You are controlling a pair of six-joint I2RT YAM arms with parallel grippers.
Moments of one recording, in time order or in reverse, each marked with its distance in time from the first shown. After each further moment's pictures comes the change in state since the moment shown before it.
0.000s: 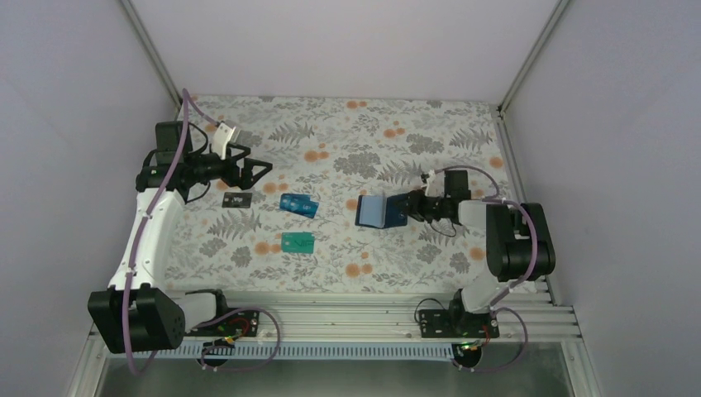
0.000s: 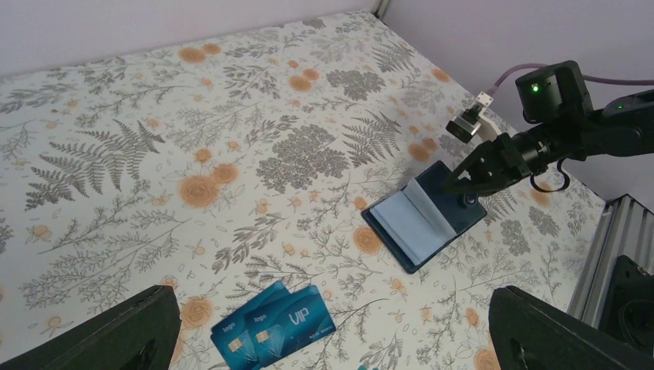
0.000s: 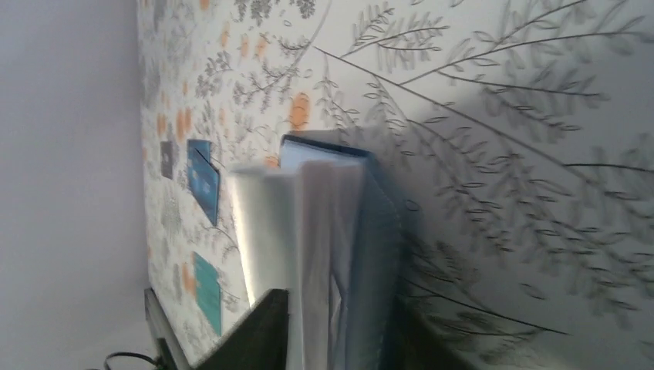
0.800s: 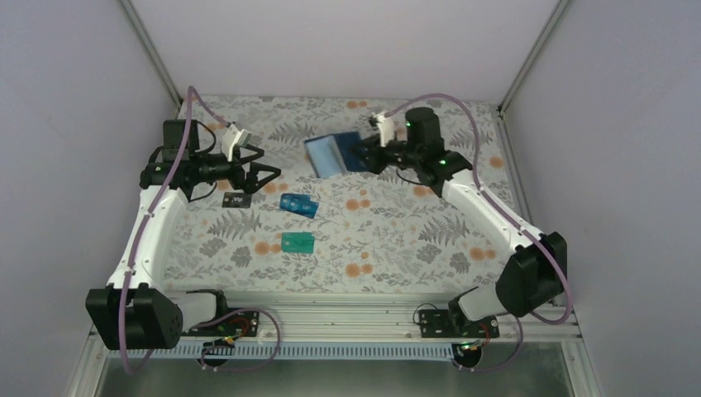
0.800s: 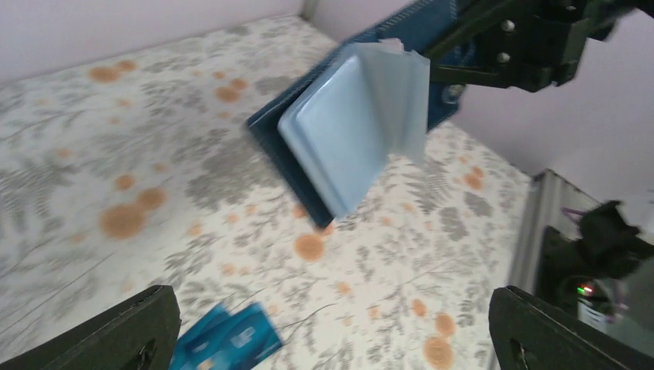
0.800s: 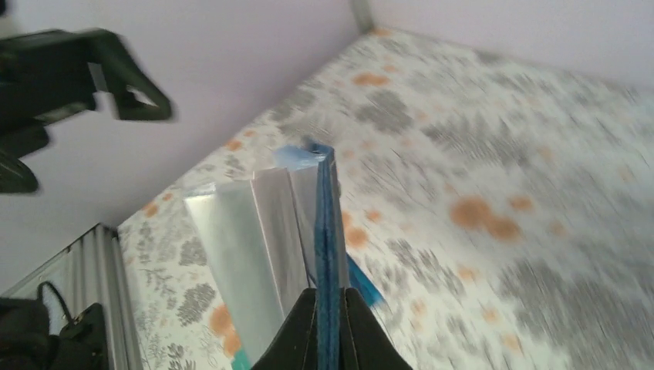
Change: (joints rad) left arm -0.067 0.012 0.038 -0.061 0.151 0.067; right arm 0.459 -0.175 0.626 -0.282 0.257 -0.418
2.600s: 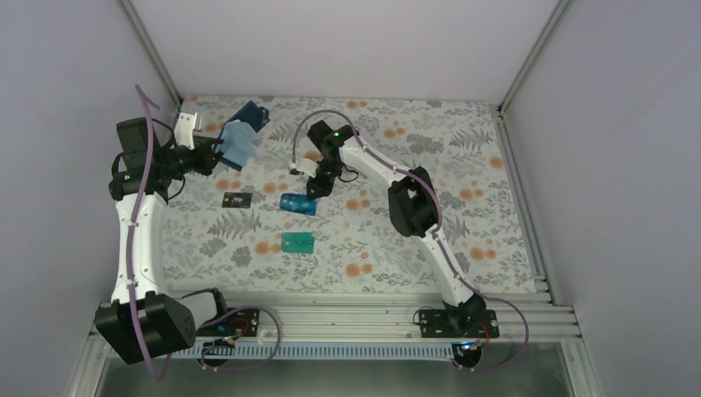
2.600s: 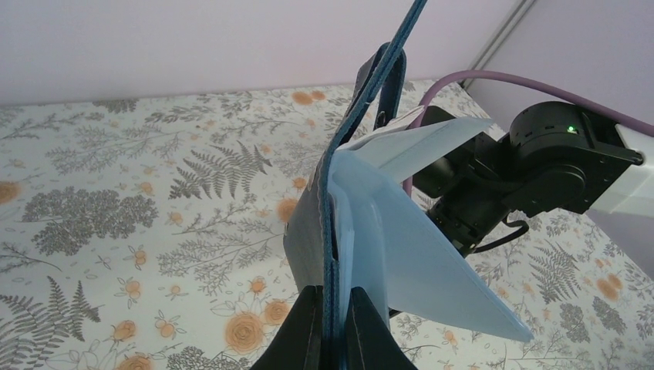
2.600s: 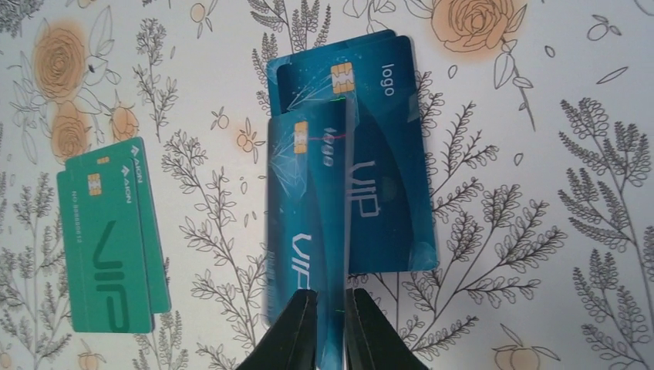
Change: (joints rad) left arm 0.264 -0.052 0.018 0.077 -0.188 -0.194; right arm 0.183 1.034 0.975 -0.901 0.102 -0.671
